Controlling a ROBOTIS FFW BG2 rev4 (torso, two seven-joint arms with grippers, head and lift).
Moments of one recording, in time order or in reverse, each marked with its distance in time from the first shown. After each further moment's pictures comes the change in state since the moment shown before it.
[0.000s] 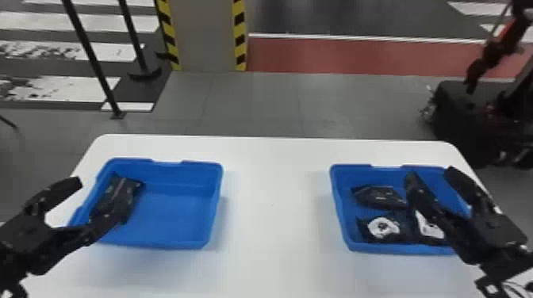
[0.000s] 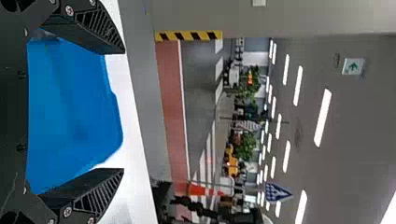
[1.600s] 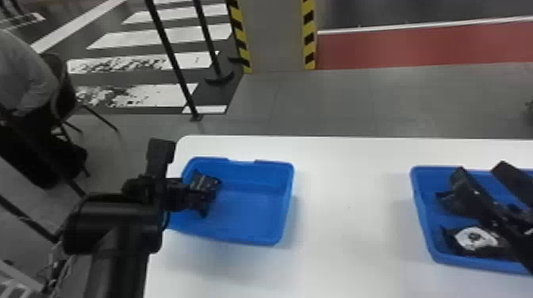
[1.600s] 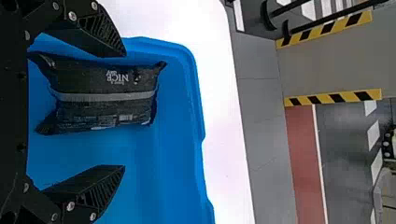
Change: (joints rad) left arm -0.490 0.072 -0.226 0.375 -0.540 0.573 0.185; right arm -0.011 0.001 0.122 -0.024 -0.090 0.070 0.050
